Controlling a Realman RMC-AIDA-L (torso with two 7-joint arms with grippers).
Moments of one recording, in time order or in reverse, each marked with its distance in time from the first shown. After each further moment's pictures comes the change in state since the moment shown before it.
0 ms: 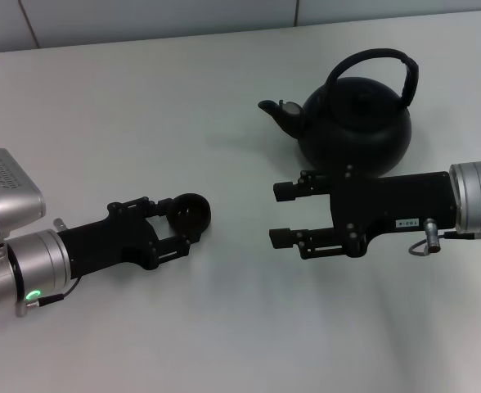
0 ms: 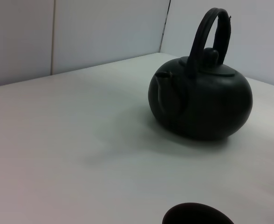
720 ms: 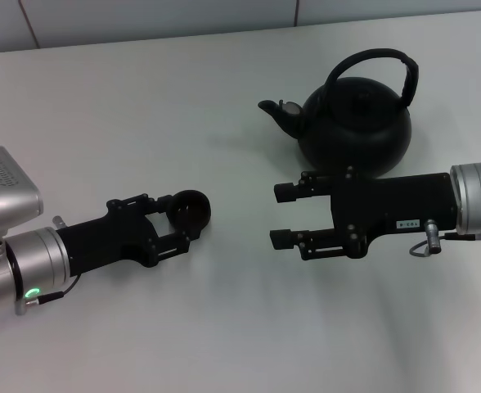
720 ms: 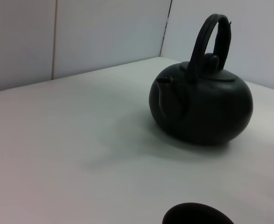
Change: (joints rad) left arm 0.000 0.000 -0.011 0.002 0.000 0.008 0.001; right arm -0.002 0.000 0.000 0.001 0.000 -0.001 0.000
